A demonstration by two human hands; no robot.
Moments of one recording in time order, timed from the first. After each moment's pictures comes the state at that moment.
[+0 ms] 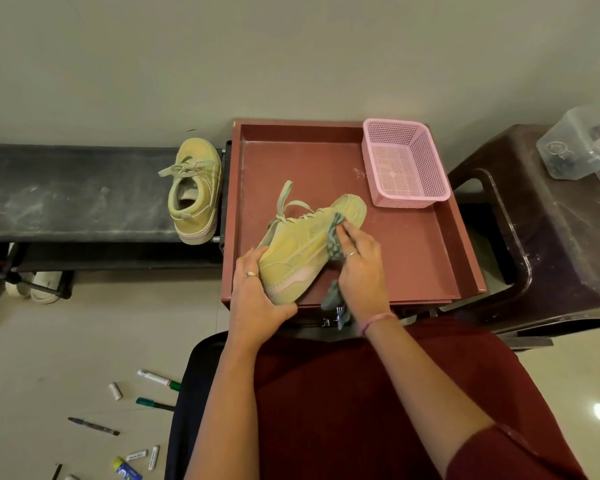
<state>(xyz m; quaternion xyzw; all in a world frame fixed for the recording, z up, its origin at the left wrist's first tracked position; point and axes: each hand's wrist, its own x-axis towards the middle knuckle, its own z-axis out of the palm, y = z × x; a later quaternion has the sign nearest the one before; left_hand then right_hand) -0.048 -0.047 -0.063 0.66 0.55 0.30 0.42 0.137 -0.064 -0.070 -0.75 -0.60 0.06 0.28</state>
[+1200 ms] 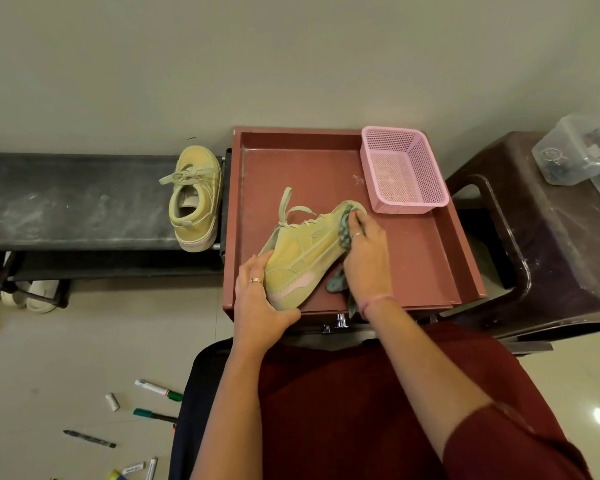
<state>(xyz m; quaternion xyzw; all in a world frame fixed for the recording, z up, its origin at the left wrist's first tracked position) -0.045 -0.047 -0.060 0.65 0.55 0.29 0.43 0.152 -0.033 -0.059 -0.80 -0.56 0.08 0.21</state>
